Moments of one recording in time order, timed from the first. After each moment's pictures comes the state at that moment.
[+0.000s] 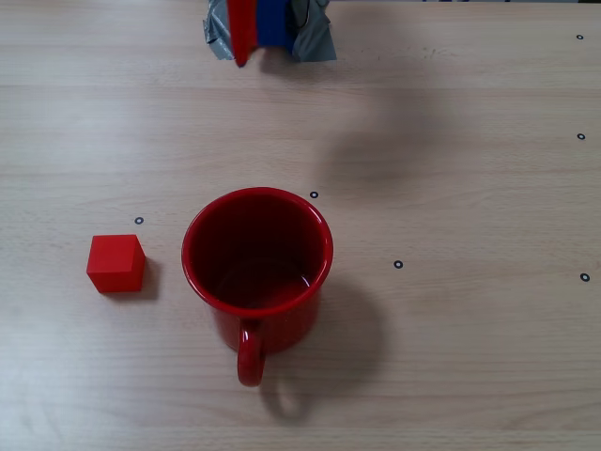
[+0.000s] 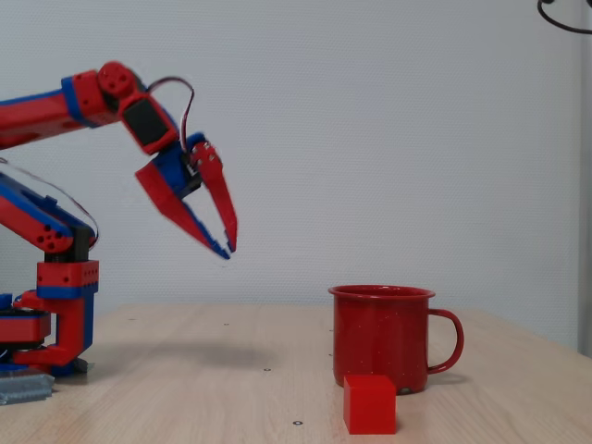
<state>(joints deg) 0.7 141.8 126.6 71.8 -0.7</state>
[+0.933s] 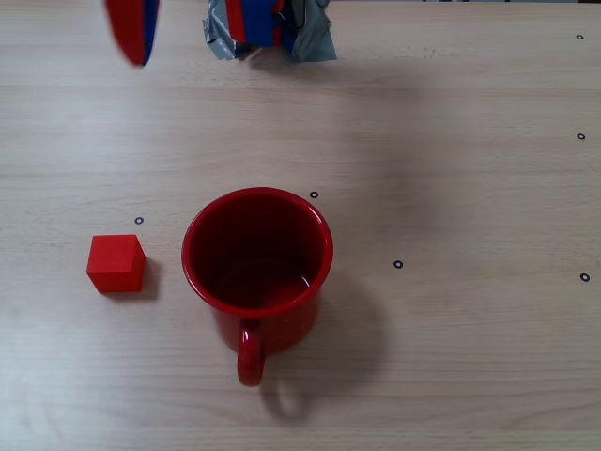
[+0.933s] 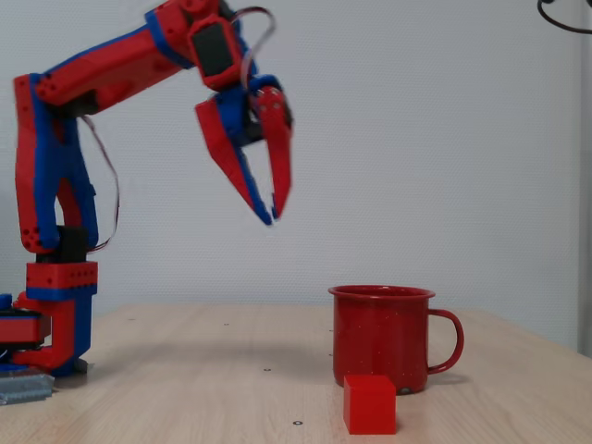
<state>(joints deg) 15.9 92.5 71.2 92.4 -4.0</state>
